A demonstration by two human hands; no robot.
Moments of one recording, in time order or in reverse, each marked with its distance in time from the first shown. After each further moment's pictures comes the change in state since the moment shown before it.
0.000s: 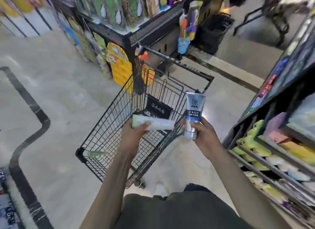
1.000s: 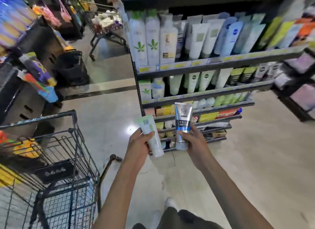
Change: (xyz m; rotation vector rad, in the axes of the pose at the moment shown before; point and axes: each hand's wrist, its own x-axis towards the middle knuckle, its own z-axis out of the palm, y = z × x) left_hand -0.171 -0.124 0.320 0.206 -0.963 -0.291; right_hand -0.287 -0.044 -0.226 0.269 0.717 -0.484
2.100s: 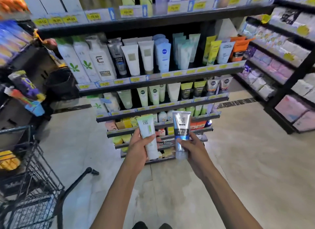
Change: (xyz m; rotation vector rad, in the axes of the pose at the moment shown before) left_hand -0.011 -0.107 0.295 0.075 -0.042 0.108; right_hand -0.013 -0.142 -0.268 -0.075 -0.027 -0.069
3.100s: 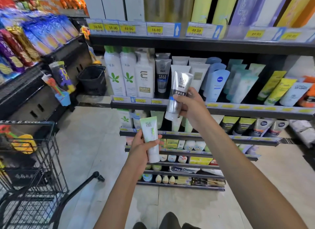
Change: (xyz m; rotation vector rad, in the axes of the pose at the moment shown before) left_hand 0.115 0.078 -0.093 -0.096 0.130 0.149; right_hand 0.221 -0.123 0.206 -0.252 -0.287 -0.151
